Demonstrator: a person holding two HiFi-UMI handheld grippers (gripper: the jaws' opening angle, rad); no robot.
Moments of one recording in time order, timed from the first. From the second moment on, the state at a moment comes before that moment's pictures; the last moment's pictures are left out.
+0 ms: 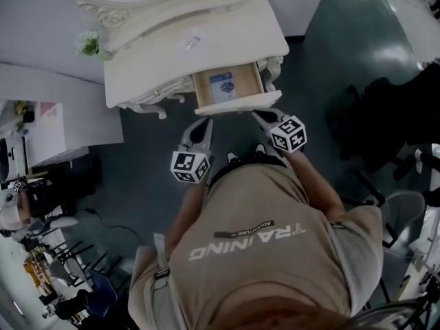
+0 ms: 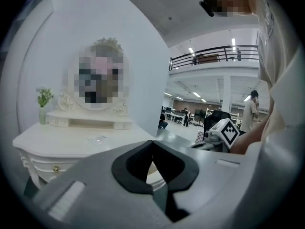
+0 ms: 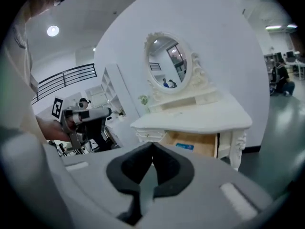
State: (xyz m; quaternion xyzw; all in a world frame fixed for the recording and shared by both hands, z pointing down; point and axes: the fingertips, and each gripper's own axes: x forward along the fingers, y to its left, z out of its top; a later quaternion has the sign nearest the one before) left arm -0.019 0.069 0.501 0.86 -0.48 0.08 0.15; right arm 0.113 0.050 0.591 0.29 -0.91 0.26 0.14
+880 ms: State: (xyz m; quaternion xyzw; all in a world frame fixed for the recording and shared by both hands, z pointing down) left arm -0.062 0.066 0.348 0.87 -0.49 0.03 0.01; right arm 0.092 0.060 0.343 0.34 -0.94 -0.02 0.06
